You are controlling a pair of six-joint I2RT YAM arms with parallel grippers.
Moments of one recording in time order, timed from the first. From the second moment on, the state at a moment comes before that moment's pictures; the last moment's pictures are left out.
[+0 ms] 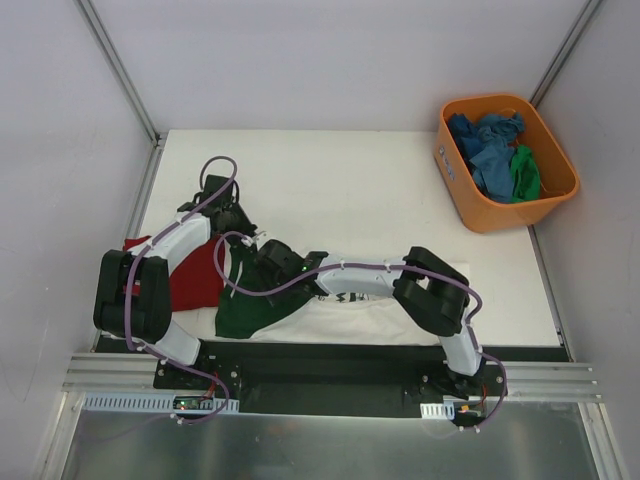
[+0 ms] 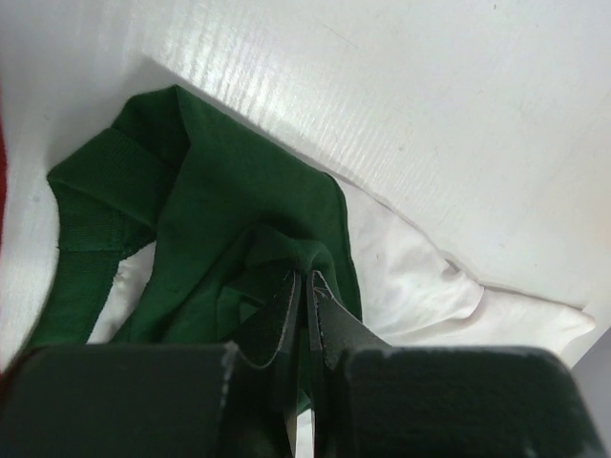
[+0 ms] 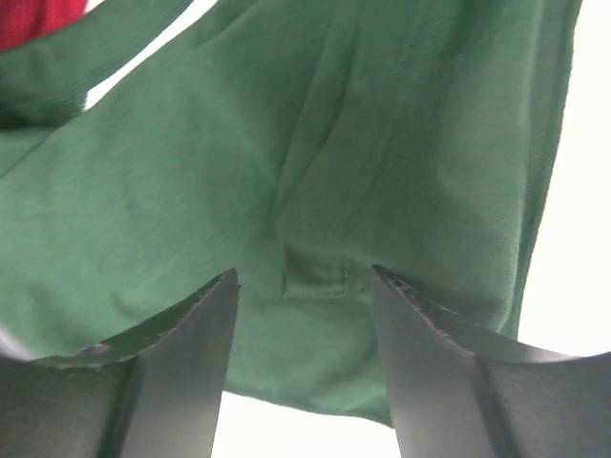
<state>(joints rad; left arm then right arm) -0.18 1.54 0.97 -0.47 0.19 -0.80 1.17 2.02 1.41 -0.30 0.15 0.37</state>
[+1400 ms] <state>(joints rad) -0.18 0.80 0.52 -0.77 0.36 -0.84 1.18 1.71 1.25 -0.57 -0.11 0.33</state>
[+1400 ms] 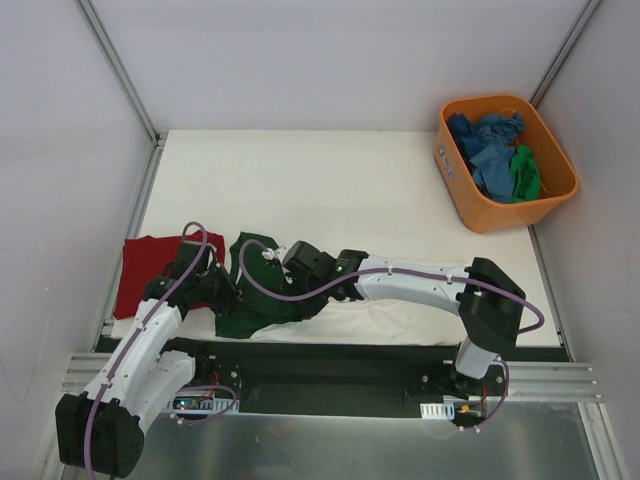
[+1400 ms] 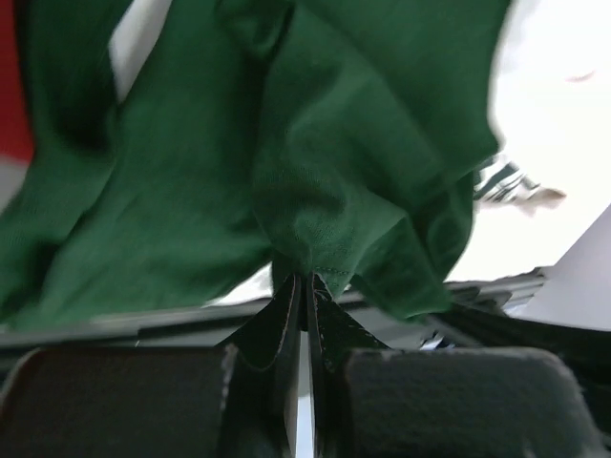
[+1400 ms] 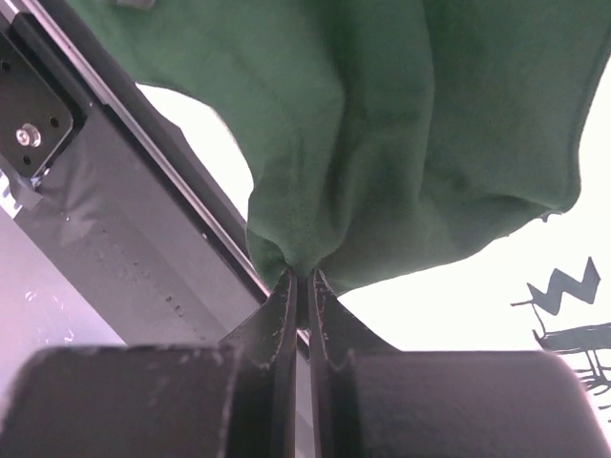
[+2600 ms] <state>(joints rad) -0.31 0.96 0.59 -0.74 0.44 -0.83 0.82 1.37 0.93 -0.66 0.07 0.52</state>
